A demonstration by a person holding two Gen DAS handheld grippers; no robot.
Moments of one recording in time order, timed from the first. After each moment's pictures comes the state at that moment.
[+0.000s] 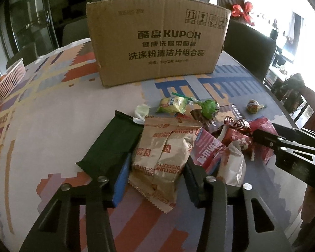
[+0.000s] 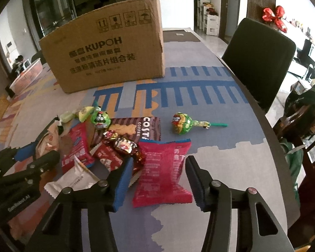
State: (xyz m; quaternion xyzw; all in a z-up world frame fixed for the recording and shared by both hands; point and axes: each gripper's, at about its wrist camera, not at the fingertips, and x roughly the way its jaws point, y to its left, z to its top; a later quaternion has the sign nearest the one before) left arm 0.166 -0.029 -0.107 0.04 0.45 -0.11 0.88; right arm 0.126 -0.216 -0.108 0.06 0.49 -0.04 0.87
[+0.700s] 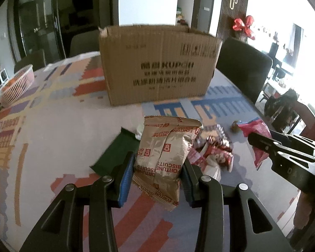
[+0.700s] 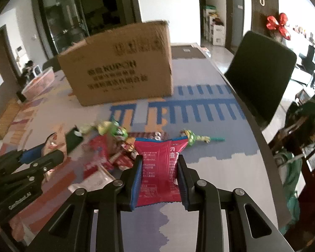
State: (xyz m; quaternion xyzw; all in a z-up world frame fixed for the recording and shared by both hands) left arm 0.142 -0.026 -0.057 0.02 0.41 -0.10 0.91; right arm 0.112 -0.211 -0.068 0.06 0.45 -0.01 0.89
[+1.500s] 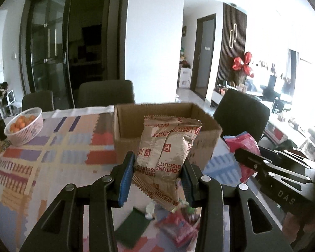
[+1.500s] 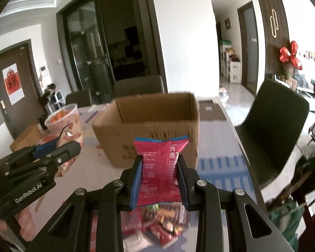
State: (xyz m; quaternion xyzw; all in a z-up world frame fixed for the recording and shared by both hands) left arm 0.189 -0.013 0.050 -0.01 0.27 -0.10 0.96; right arm 0.158 -0.198 0.030 0.06 0.32 0.05 0.94
